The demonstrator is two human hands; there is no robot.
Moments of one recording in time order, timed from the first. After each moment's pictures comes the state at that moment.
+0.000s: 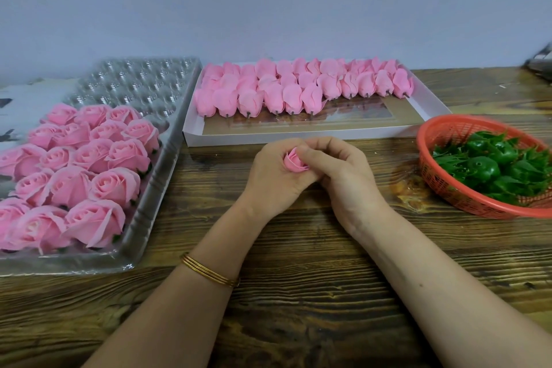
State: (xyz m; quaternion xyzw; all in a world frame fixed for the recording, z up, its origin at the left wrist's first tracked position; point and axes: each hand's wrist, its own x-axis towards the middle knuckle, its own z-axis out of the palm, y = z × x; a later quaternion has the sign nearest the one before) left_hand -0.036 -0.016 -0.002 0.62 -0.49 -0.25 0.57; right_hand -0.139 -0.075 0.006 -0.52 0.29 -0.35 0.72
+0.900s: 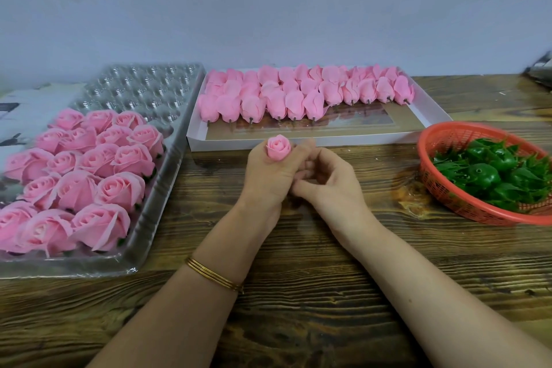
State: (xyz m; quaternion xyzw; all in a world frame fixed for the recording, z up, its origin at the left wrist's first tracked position) left_hand -0.044 -0.023 0.003 0.53 -0.25 -0.35 0.73; right_hand -0.133 -0.064 -0.002 -0.65 0.30 -0.34 0.61
